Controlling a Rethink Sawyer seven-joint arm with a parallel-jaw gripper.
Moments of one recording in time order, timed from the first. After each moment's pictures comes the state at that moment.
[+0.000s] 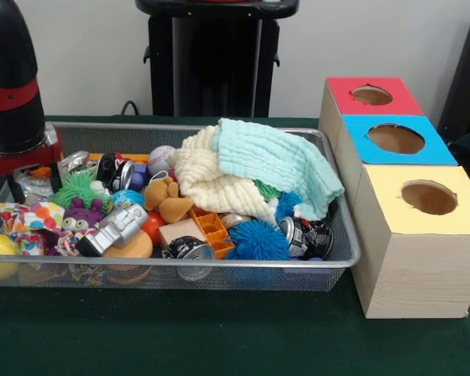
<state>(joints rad) -0.98 -0.40 0.53 1.39 -0.78 0.94 1.16</state>
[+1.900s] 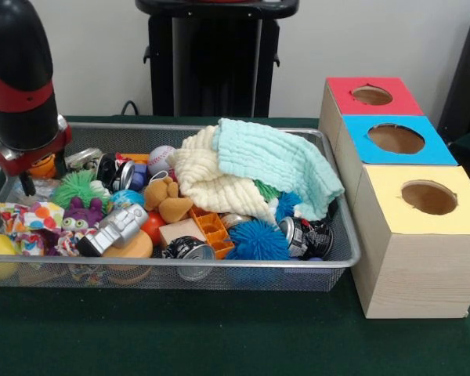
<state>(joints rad) -0.93 -0.42 0.53 1.38 -0.85 1.05 0.82</state>
